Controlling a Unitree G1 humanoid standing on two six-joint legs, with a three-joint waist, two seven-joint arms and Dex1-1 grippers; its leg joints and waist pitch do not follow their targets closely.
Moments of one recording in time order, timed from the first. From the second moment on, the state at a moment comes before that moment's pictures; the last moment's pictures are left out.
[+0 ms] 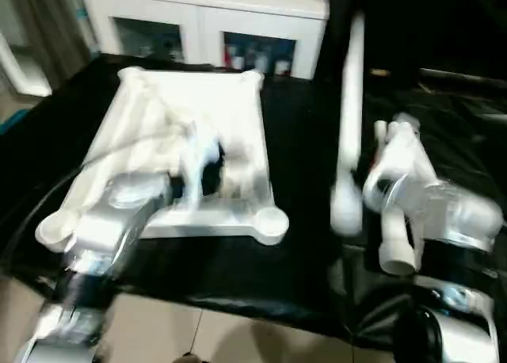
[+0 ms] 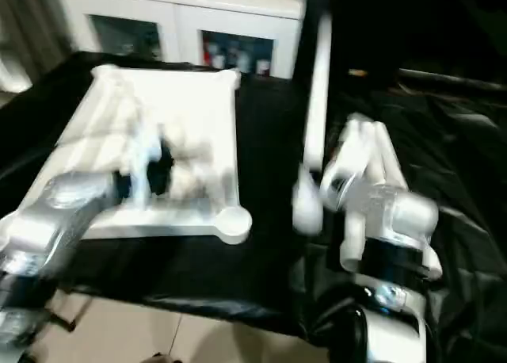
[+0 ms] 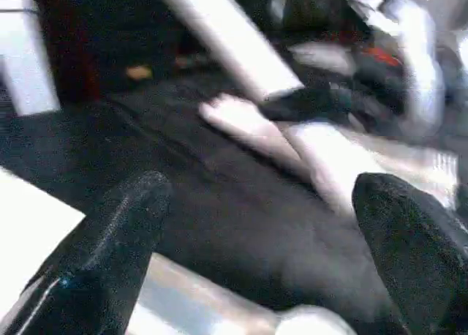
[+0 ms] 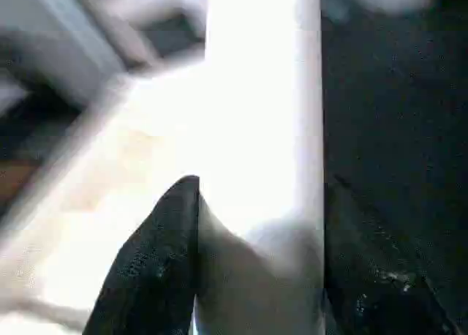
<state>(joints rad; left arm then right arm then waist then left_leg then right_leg) -0.64 0.30 0.00 0.07 -0.39 0.63 -0.80 -0.63 -0.11 -0.40 0.01 0.34 0.99 0.45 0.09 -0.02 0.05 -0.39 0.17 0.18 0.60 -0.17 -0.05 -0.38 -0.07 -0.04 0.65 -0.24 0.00</state>
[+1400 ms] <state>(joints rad) -0.83 0.00 0.29 0.20 -0.67 0.95 -0.32 -0.52 -0.25 0.02 -0.07 0.31 0.73 0.67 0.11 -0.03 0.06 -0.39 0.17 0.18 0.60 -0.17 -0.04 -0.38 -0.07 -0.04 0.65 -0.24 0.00</state>
